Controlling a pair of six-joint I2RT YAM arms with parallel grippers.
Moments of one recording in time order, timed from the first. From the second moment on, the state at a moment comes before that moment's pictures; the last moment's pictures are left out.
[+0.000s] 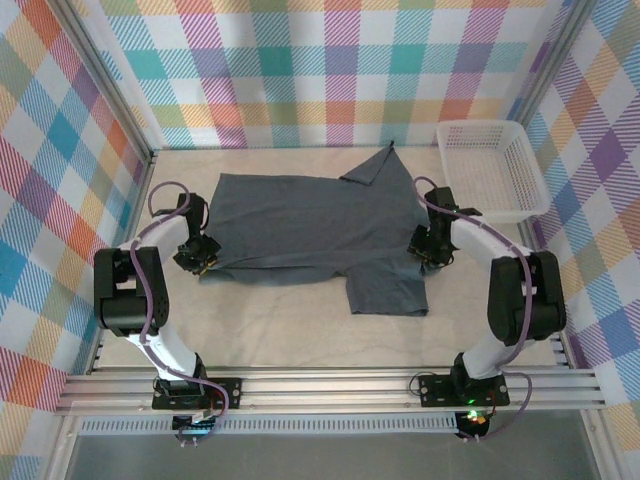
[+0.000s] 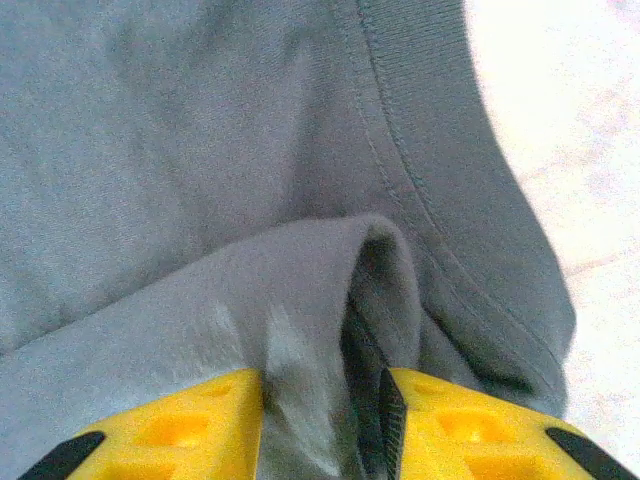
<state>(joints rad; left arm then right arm) 0.05 1.70 1.09 -0.81 -0.07 -0.78 0.17 1.61 1.04 -0.69 -0.06 0.59</state>
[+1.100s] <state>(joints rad) -0.08 1.14 0.85 -0.55 0.39 -0.66 0.29 1.66 1.32 -0.62 -0.36 0.68</state>
